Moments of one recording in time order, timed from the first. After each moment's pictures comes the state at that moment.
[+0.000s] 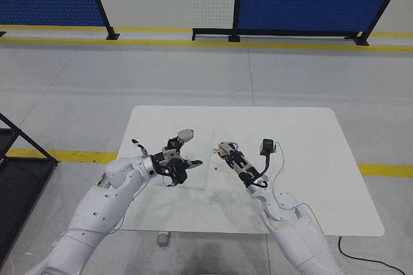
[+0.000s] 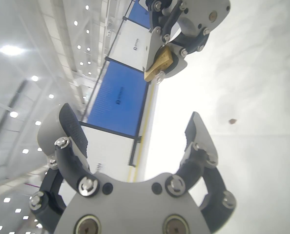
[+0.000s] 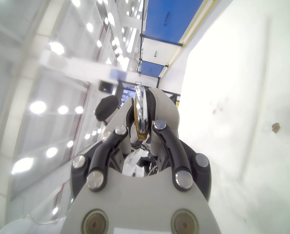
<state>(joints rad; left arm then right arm) 1.22 -1.06 -1.20 -1.36 2.21 -0.31 0.82 -1.26 -1.36 0.97 -1.39 0.14 -0.29 0.19</state>
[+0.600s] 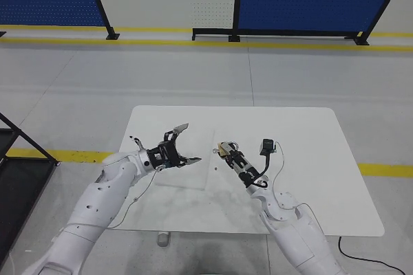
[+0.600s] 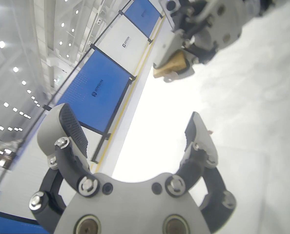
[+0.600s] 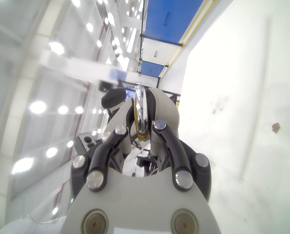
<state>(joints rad) 1.17 -1.07 -1.24 -1.33 1.91 -0.59 0.72 -1.26 -1.36 0.97 -1.39 0.14 -0.29 0.19</state>
